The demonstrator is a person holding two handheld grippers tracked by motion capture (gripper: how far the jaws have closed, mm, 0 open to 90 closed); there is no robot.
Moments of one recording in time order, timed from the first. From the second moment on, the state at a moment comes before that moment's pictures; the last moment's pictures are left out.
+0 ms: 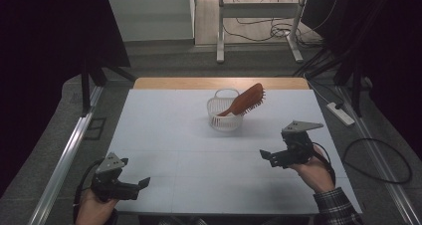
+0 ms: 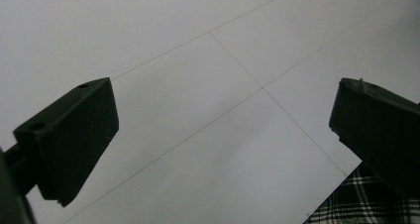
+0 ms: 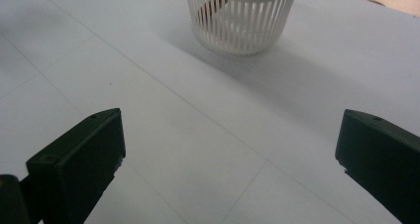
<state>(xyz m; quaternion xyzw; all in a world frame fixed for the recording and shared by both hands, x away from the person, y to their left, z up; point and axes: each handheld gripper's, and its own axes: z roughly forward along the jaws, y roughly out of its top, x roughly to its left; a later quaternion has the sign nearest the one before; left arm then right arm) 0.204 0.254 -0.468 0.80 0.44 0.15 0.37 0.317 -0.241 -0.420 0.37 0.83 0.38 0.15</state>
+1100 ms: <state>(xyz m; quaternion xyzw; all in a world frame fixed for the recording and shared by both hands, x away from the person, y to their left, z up) 0.205 0.255 -0.469 0.80 0.44 0.15 0.37 0.275 -0.292 -0.438 0.42 0.82 0.36 0.17</state>
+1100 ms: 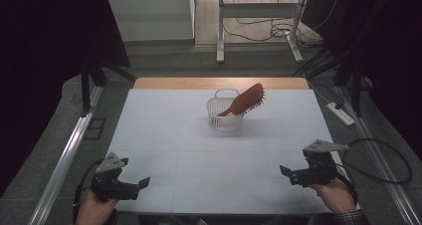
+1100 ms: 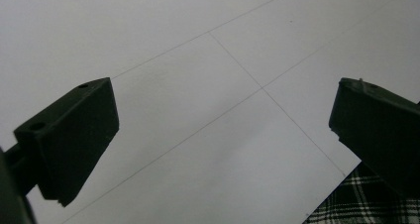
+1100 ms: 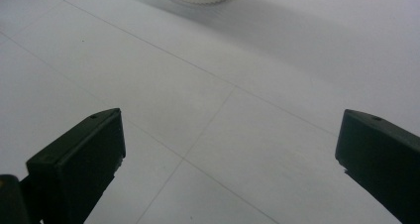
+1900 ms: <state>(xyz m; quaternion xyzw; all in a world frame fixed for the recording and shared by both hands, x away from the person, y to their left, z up) 0.205 0.255 -0.469 0.80 0.45 0.15 0.37 0.249 -0.310 -0.444 0.45 0.81 0.34 0.17</state>
